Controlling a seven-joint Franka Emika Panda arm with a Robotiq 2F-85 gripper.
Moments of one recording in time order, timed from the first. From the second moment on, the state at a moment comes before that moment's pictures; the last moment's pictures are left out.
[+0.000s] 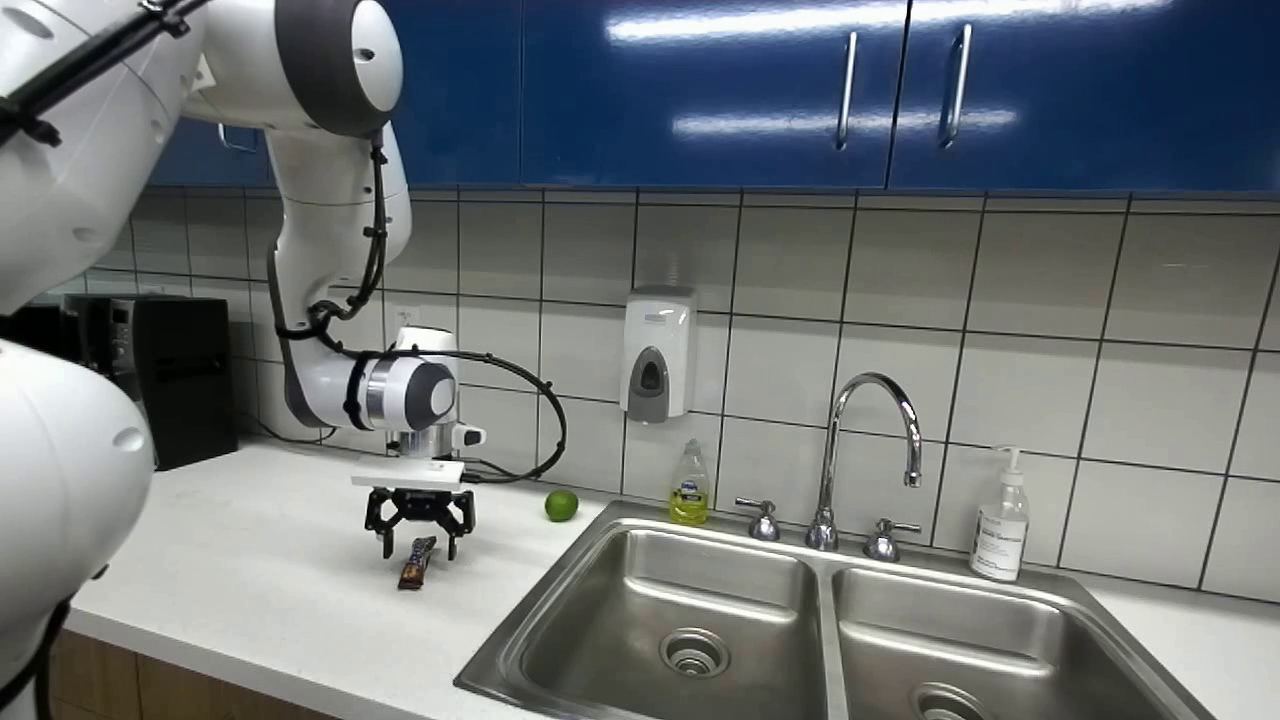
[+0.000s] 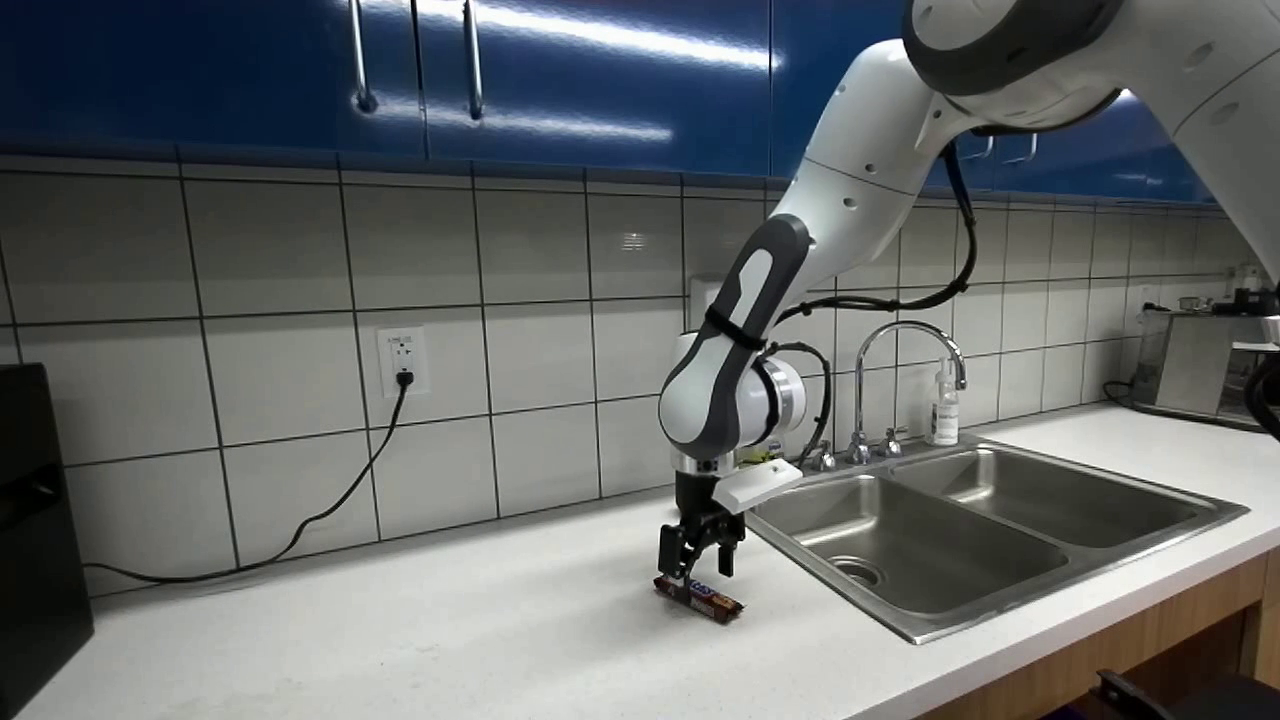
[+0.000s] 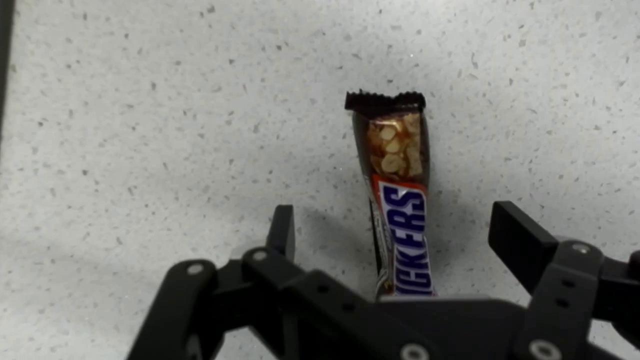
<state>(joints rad) 0.16 0.51 0.10 -2.16 -0.05 2.66 -0.15</state>
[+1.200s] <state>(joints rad) 0.16 0.53 0.11 -2.14 -0.09 2.66 -0.17</state>
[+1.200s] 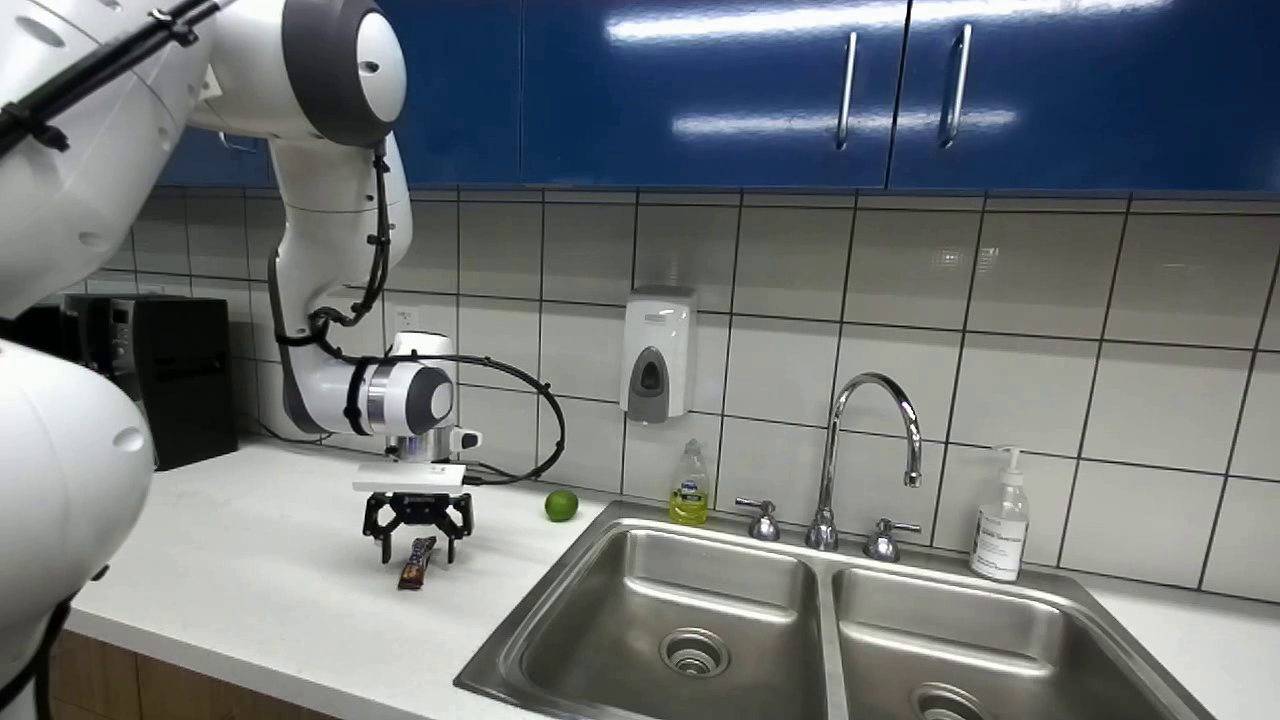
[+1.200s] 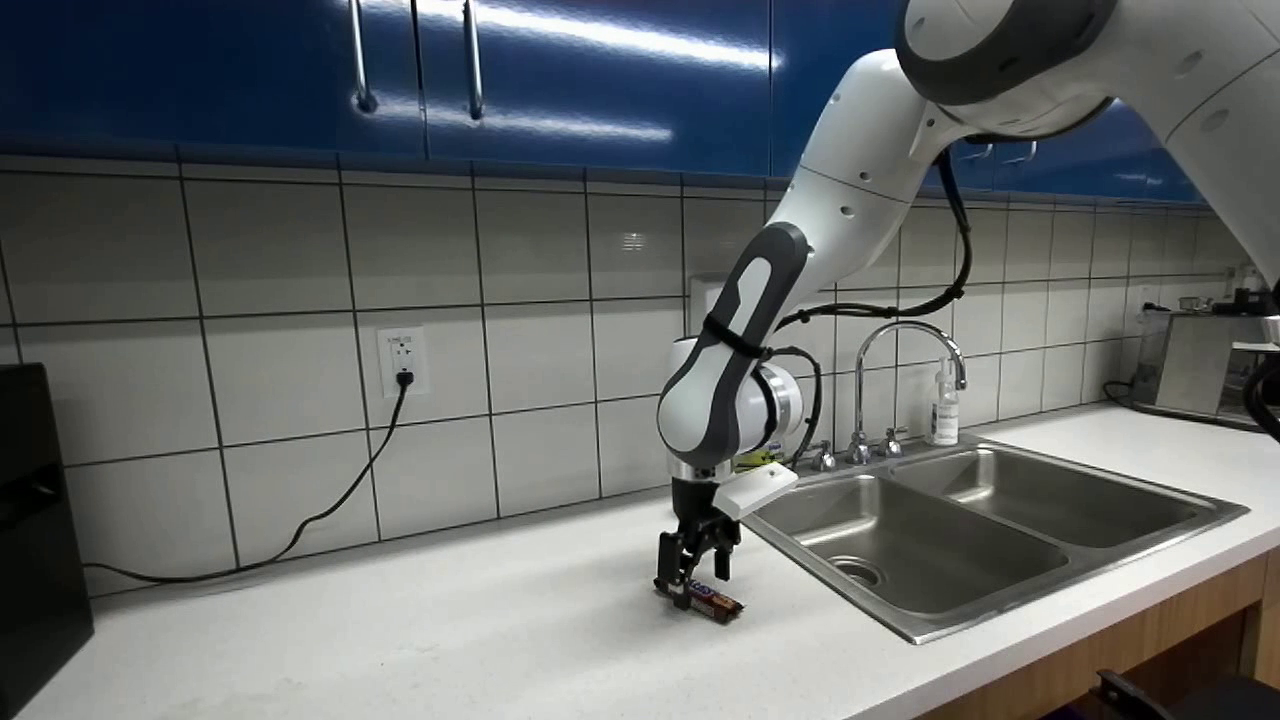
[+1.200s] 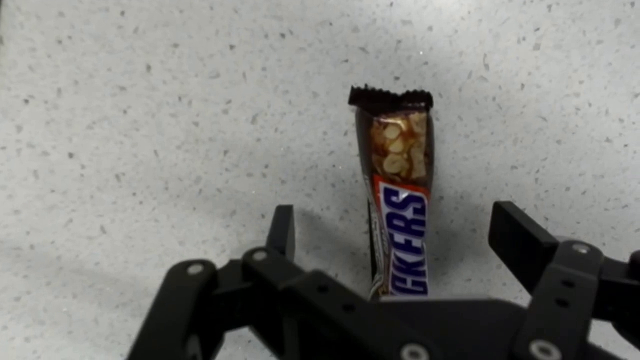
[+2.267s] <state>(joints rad) 0.16 0.55 0.11 -2.12 -0.09 2.66 -0.17</state>
